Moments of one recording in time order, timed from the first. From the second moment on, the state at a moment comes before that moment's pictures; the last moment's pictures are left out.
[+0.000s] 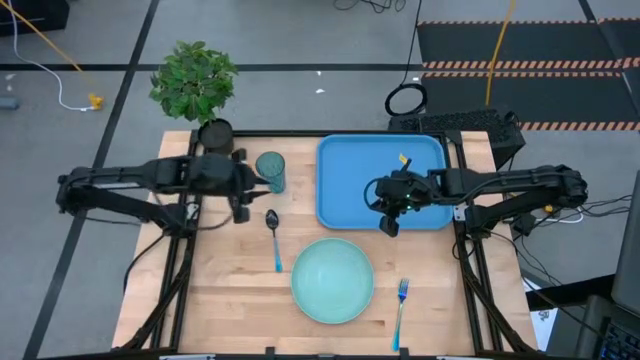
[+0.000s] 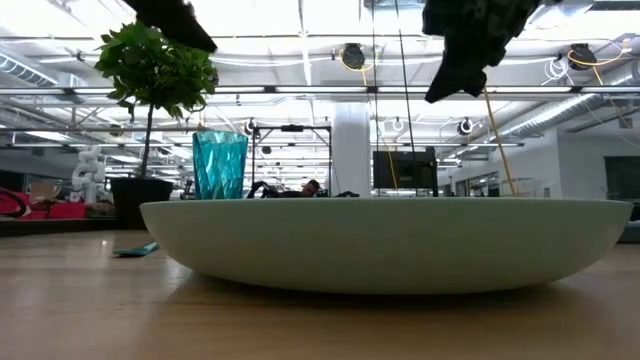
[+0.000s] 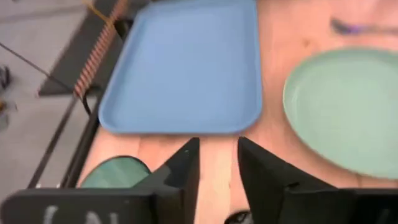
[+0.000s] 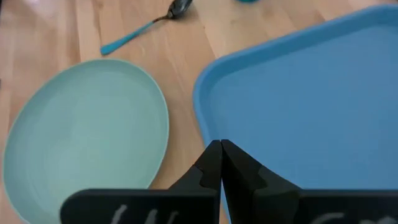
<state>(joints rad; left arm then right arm) 0.07 0.98 0.99 -0.65 -0.13 0.15 -0.02 1.15 0.90 -0.58 0.05 0.31</state>
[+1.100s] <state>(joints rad) 0.30 1.27 1.04 -0.84 -0.21 0.40 0.04 1.15 0.89 -0.57 0.05 0.34</state>
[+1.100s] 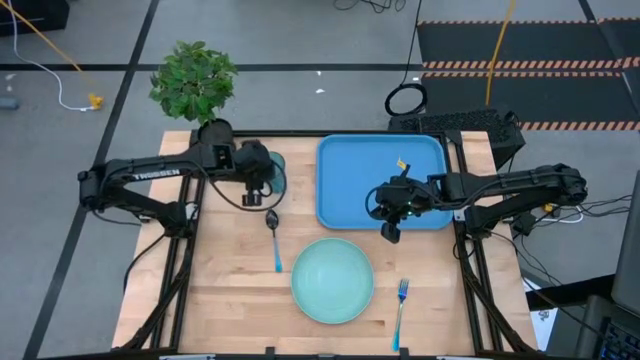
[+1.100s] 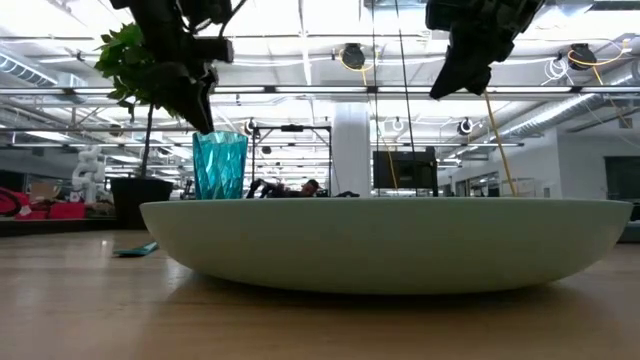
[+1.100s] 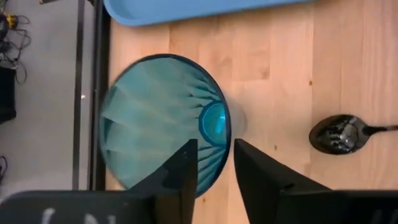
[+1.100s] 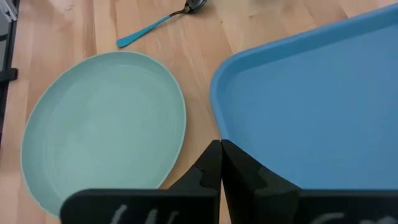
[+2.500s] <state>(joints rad) 0.09 1.42 1.00 -0.03 -0.13 0.78 0.03 1.16 0.90 -0.19 0.37 0.01</state>
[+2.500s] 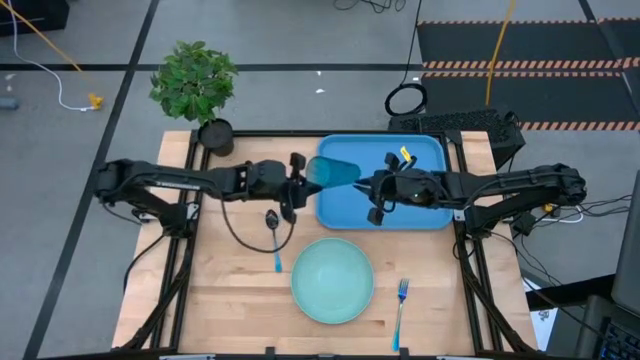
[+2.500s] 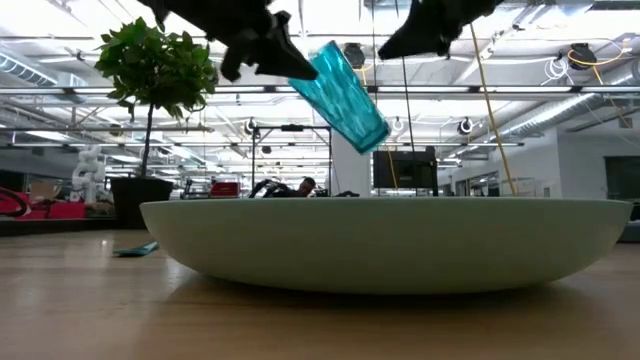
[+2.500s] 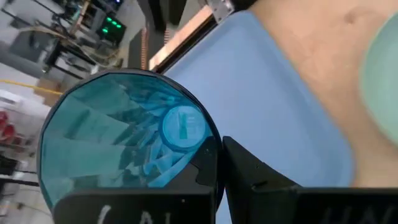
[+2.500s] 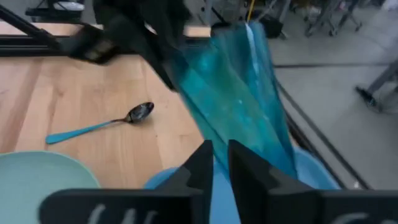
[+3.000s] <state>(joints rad) 0.14 1.73 1.25 0.07 -0.29 1.00 0.03 1.24 1.18 -0.42 0.68 -0.06</state>
